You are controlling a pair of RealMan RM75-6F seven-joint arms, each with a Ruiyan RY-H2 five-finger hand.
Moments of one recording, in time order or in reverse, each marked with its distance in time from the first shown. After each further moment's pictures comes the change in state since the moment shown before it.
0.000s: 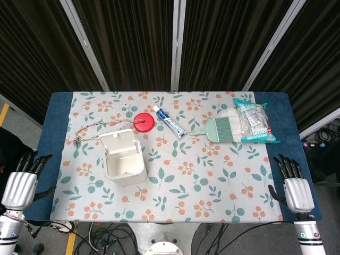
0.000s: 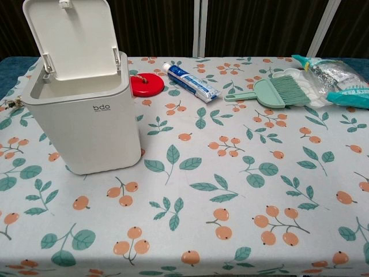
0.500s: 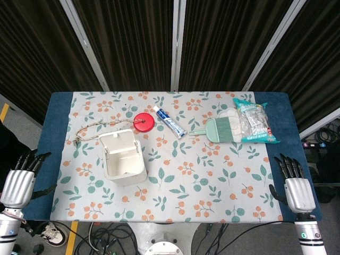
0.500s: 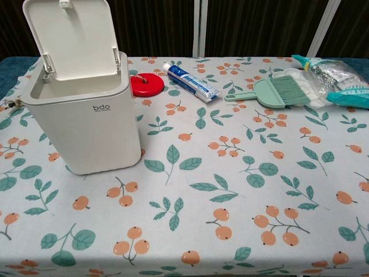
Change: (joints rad) left arm -0.011 0.010 -0.014 0.004 -0.015 -0.011 -0.131; right arm -0.001 0.012 -0.004 -0.017 -0.010 0.008 -0.021
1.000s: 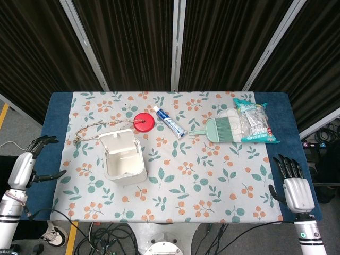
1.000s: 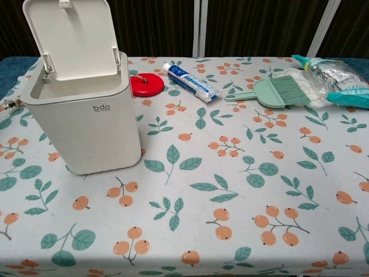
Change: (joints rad) left arm -0.124 0.075 -0.088 -0.073 -0.093 -0.197 -0.562; right arm 0.005 0.002 0.000 -0.002 0.010 -0.017 -0.017
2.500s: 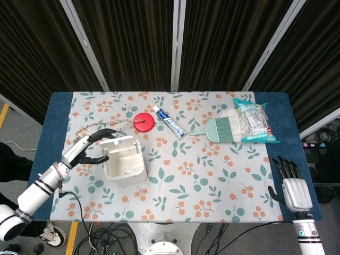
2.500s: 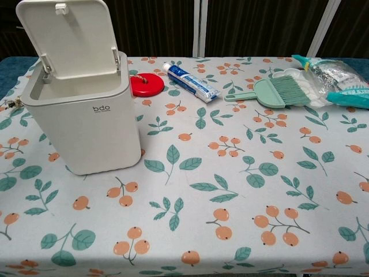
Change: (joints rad) left arm -0.348 0.101 0.001 -0.145 0.084 -0.380 -0.423; right arm 0.008 -0.036 -0.002 0.070 0.031 -0.046 0.048
